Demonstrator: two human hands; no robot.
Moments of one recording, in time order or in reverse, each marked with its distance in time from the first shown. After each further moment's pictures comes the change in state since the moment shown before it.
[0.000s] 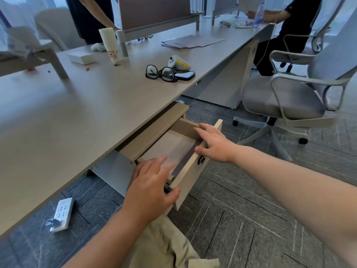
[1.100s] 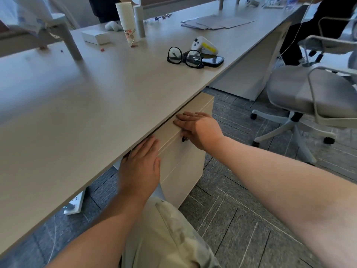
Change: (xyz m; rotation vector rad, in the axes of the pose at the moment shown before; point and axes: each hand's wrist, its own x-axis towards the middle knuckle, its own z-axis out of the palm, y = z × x) left_hand 0.030 -0.099 0.010 0.107 0.203 -0.175; right_hand 0.117 -0.069 0.049 -0.234 0.223 -0.271
